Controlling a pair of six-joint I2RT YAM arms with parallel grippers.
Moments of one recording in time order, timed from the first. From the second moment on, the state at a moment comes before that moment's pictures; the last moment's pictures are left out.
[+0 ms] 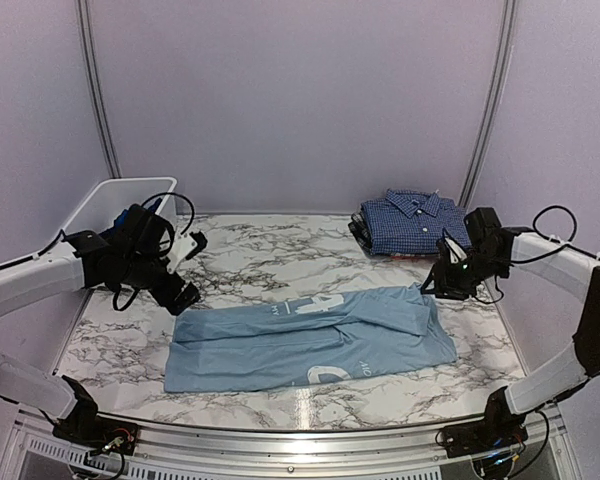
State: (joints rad) left arm -0.59 1.27 0.93 -0.60 -0.11 0.27; right arm 0.10 1.39 0.96 -0.73 -0.37 0.19
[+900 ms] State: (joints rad) left arm -0.71 1.80 1.39 -0.37 0.20 -0.14; right arm 0.18 1.93 1.35 -0.70 -0.55 0.02
